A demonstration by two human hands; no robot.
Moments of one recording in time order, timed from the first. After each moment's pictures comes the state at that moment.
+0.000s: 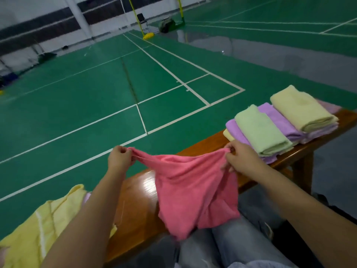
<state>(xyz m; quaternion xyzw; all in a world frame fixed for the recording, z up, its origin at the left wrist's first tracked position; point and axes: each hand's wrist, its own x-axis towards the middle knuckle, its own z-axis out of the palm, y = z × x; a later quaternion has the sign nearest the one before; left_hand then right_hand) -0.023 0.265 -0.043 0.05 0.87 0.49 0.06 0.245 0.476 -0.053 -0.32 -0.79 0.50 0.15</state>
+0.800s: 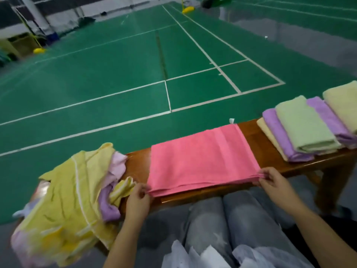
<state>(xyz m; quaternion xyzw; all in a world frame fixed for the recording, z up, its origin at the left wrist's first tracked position) 0.101 0.116 -0.172 0.04 0.87 0.49 0.08 0.291 0.459 -0.175 -0.29 -0.76 0.56 0.14</state>
